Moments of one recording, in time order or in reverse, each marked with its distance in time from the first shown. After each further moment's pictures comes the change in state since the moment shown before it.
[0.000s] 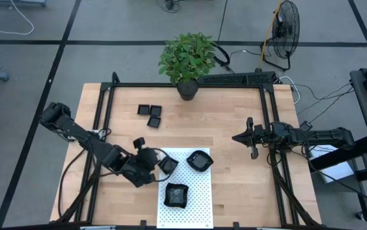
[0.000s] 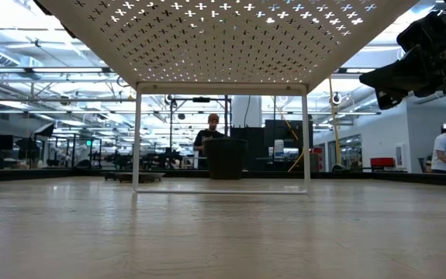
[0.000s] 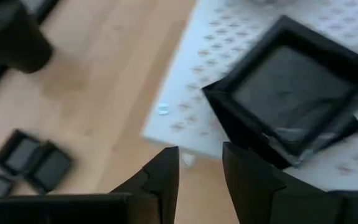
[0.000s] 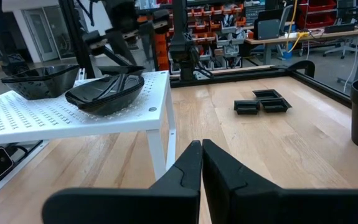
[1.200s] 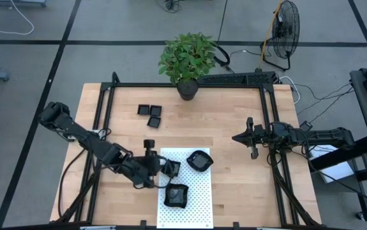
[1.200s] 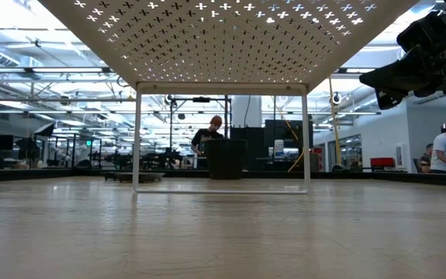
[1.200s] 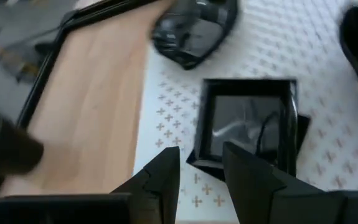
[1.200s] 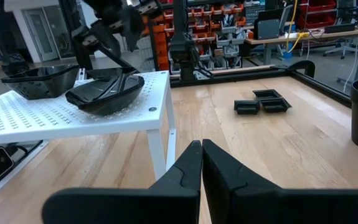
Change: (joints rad) left arm 0.014 -0.025 0.000 0.237 0.038 0.508; right arm 0.000 0.000 0.000 0.000 0.000 0.000
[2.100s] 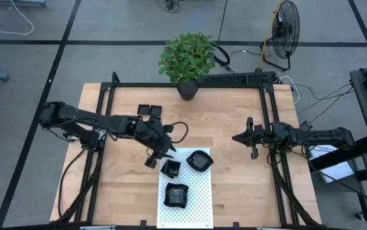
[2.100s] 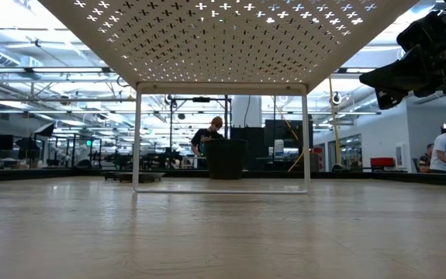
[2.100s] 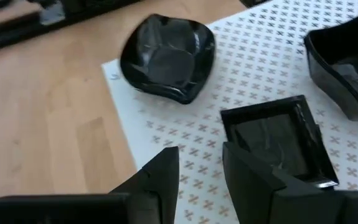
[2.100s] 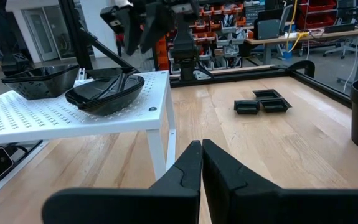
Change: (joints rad) left arm 0.429 -0.023 0.000 0.100 0.806 0.411; right arm 0.000 0.000 0.000 0.000 0.000 0.000
